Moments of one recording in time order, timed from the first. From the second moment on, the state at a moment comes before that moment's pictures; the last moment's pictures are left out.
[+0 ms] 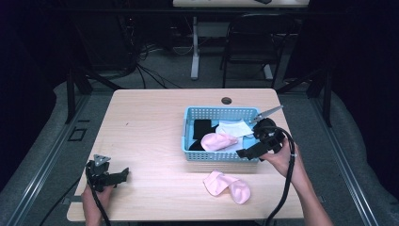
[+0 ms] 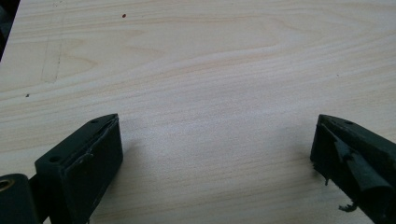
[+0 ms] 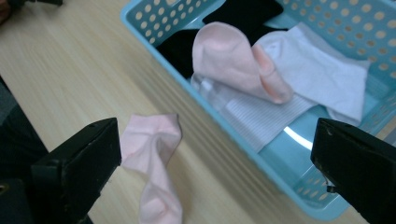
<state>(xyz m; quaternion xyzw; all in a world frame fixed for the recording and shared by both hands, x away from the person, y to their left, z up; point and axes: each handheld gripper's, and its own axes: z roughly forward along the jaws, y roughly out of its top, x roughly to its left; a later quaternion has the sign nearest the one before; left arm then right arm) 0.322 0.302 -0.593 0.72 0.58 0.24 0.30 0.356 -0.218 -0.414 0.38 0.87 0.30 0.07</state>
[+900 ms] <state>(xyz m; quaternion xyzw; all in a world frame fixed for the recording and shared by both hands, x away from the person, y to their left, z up) 0.322 0.303 -0.593 0.72 0.58 0.24 0.30 0.463 -0.152 -0.472 0.40 0.90 0.20 0.04</state>
